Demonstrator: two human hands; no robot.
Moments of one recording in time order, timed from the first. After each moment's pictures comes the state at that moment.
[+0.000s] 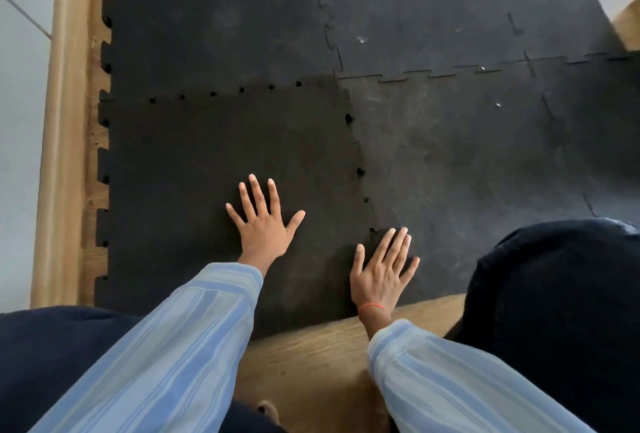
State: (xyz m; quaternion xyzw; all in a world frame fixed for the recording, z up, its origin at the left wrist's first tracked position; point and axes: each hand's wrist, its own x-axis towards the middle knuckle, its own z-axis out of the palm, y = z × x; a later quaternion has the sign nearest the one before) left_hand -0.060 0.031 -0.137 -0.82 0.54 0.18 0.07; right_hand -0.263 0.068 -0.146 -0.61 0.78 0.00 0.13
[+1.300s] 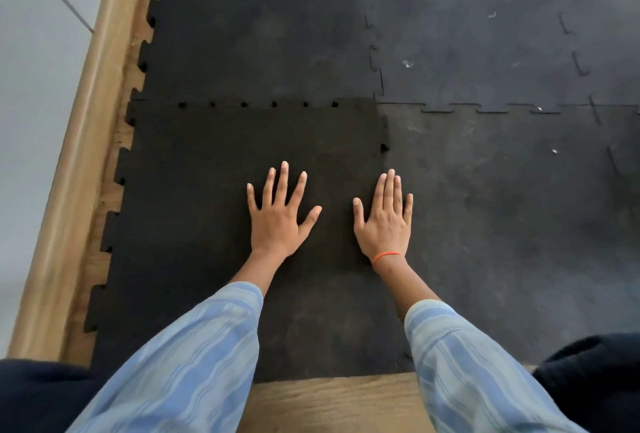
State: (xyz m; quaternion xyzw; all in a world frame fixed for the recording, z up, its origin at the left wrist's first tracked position) left_hand -0.032 -0.017 -0.153 -0.81 0.58 0.09 -0.03; right_hand -0.209 -0.088 -0.155 -0.77 0.62 0.00 0.11
